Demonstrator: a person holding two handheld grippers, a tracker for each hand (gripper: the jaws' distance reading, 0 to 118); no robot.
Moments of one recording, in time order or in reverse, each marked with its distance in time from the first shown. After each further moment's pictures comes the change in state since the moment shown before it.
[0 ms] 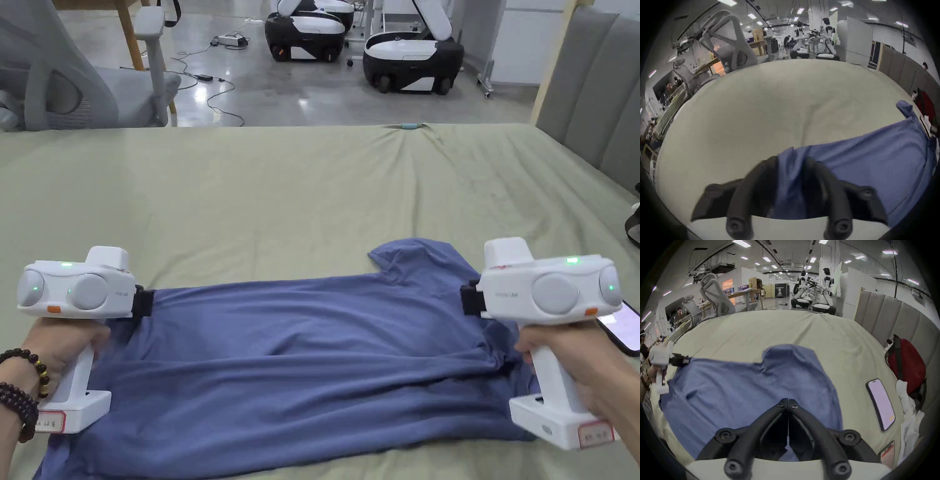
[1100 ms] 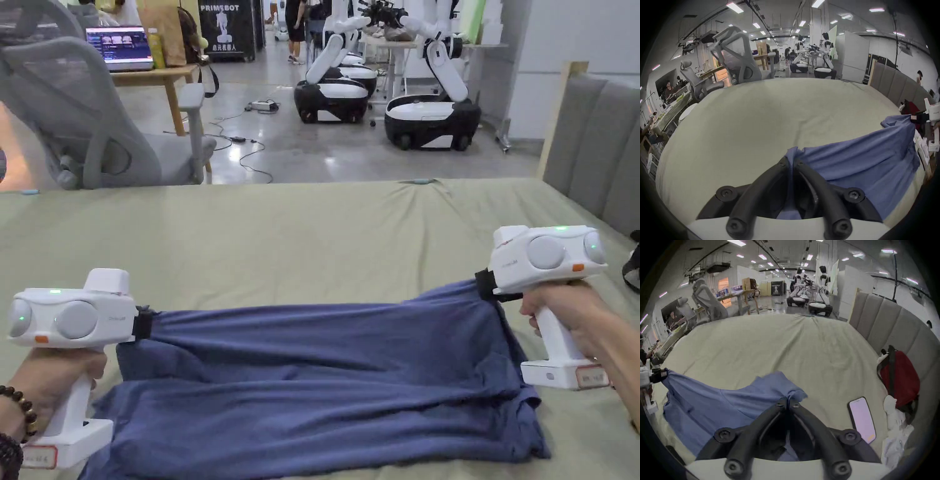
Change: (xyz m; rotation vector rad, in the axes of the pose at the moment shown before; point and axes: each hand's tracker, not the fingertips) left arm -0.006 -0.016 0.135 0.120 -0.035 0.055; right arm 0.036 0.049 0.054 -0.022 -0.016 -0.011
